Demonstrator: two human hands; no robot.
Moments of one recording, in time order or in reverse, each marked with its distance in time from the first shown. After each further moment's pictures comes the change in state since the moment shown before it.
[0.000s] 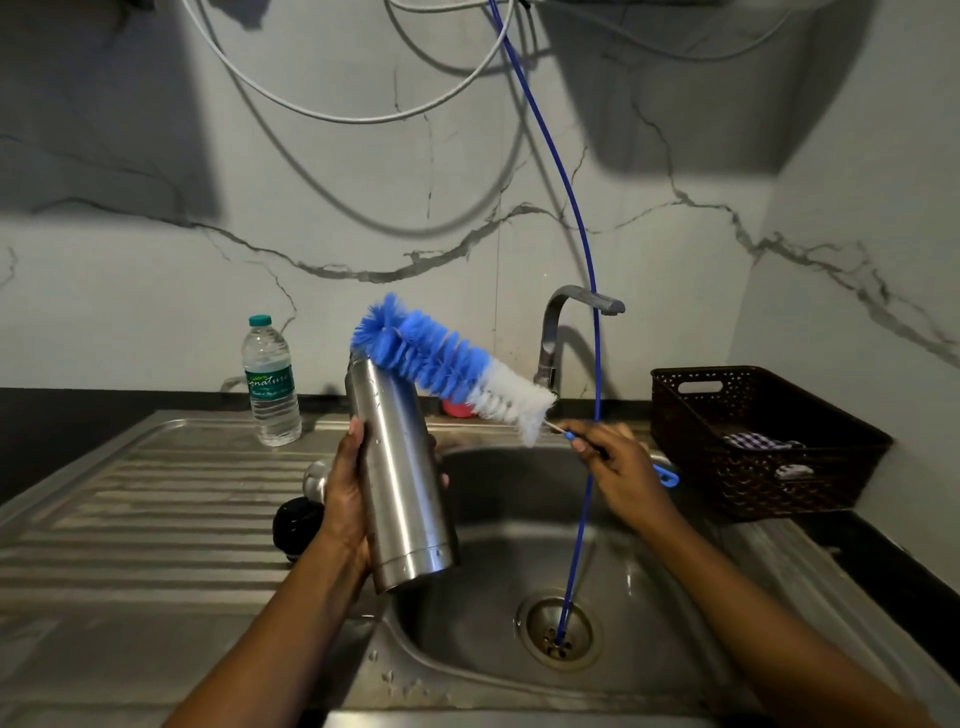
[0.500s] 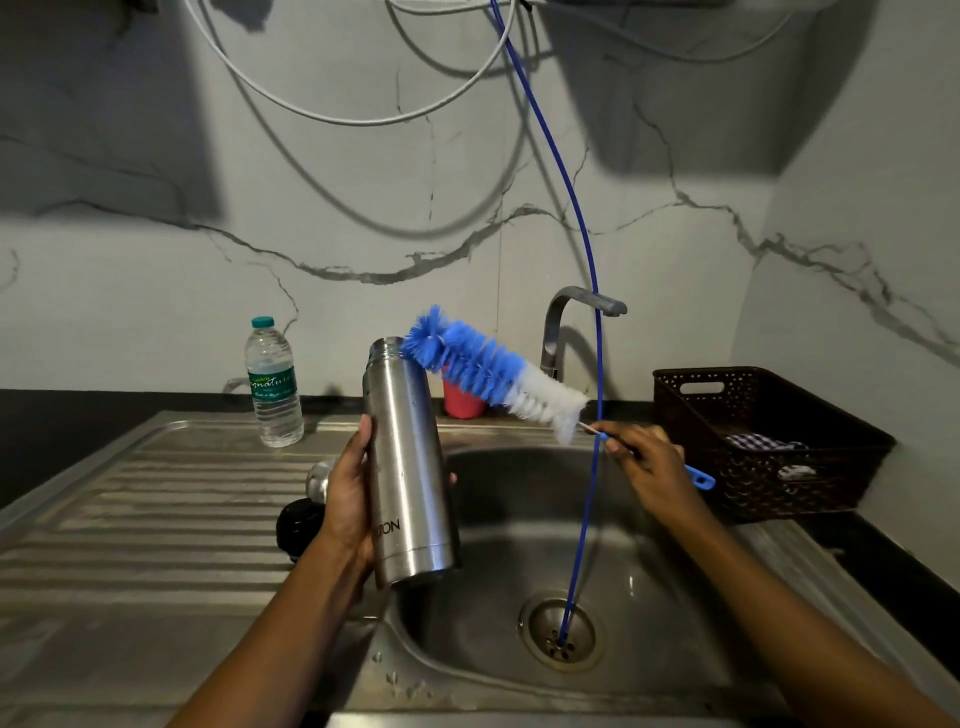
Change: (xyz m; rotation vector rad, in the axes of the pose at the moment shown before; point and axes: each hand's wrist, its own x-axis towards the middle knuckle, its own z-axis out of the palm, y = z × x) left_hand -0.002 0.002 0.003 0.002 0.054 -0.010; right_hand 0.000 0.022 -0.021 -0.111 0.058 0.054
